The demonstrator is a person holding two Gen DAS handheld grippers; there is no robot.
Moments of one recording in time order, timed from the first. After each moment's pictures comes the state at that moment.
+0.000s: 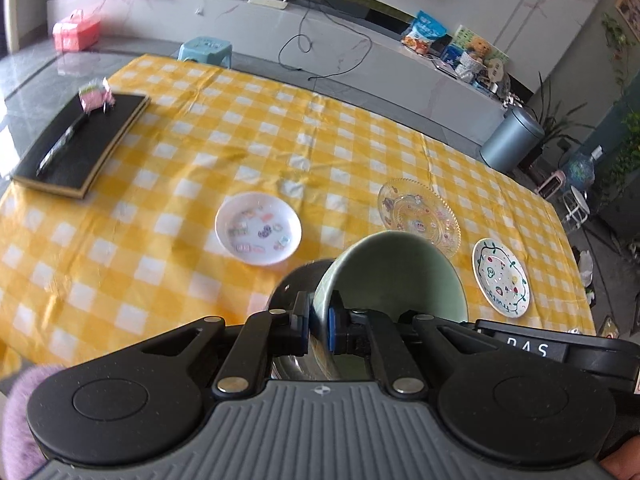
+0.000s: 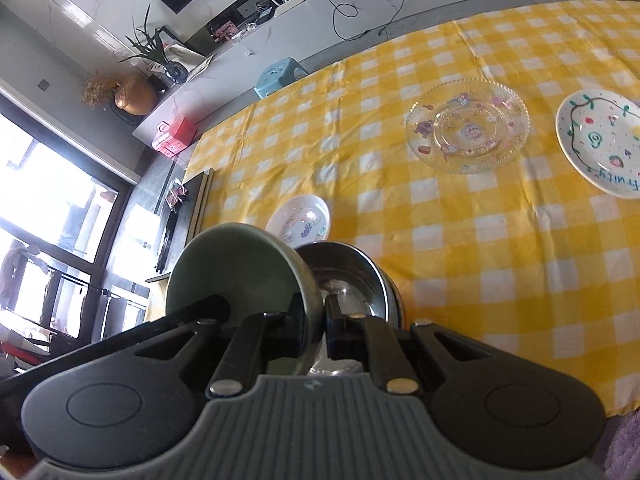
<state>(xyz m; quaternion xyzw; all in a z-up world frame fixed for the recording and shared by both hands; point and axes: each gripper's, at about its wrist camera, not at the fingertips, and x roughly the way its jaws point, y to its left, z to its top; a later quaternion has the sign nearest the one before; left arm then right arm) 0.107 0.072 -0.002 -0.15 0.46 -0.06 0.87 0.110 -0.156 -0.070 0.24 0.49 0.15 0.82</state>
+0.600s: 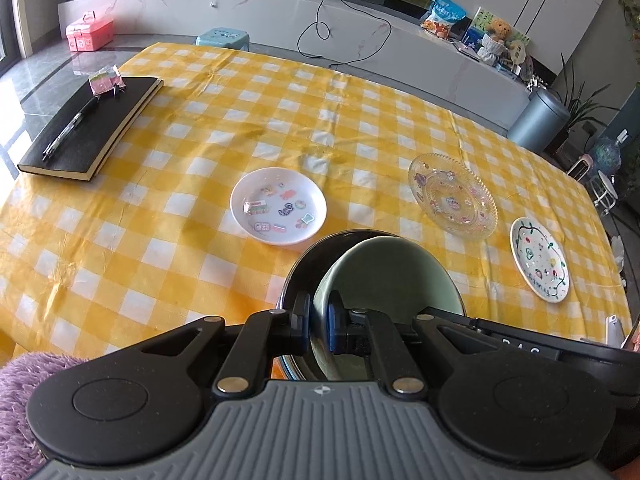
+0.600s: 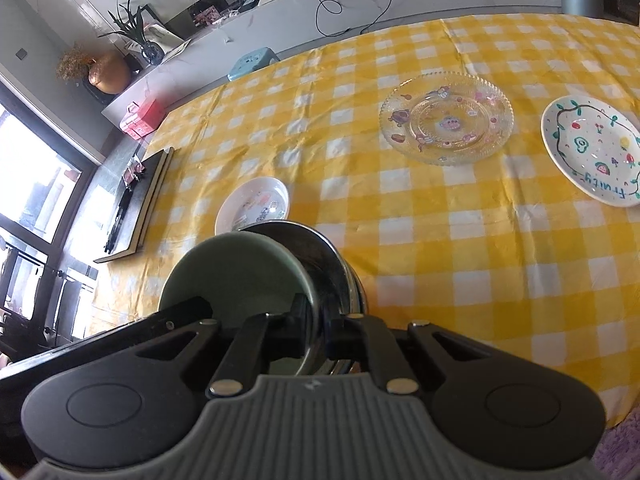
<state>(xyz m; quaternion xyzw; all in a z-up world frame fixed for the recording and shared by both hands) 0.108 0.058 -0.030 -0.11 0.48 -0.03 0.87 0.114 -0.142 -0.098 0.18 0.50 0.11 0.84</state>
